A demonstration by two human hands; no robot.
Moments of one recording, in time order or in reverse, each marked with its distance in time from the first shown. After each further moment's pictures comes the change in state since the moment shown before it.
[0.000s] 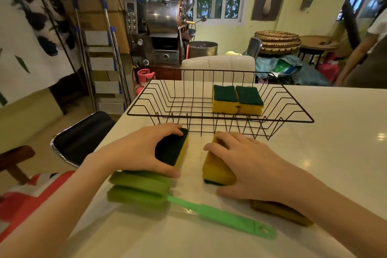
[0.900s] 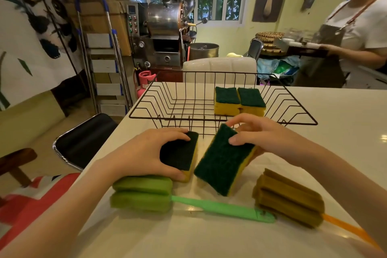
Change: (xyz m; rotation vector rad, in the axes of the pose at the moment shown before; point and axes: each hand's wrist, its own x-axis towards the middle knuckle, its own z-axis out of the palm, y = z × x) left_hand 0.005 -0.008 0.009 0.005 0.071 0.075; right_hand 0.013 0.046 -0.019 1.128 0.022 0.295
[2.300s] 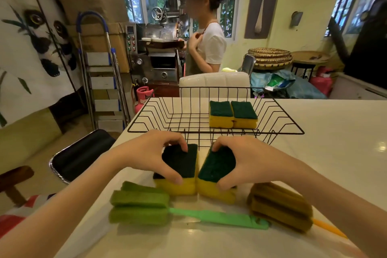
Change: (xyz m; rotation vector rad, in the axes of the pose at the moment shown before) left_hand 0.018 0.008 -0.025 -0.136 -0.146 -0.001; right_hand -0.014 -0.020 0.023 -0.777 0.002 -0.156
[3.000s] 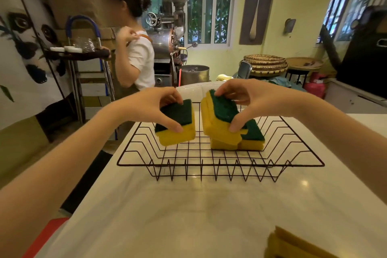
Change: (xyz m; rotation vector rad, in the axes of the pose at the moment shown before) left_hand 0.082 -0.025 -0.108 -0.039 0.154 -0.049; right_hand 0.090 0.040 -0.114 0.345 0.015 -0.051
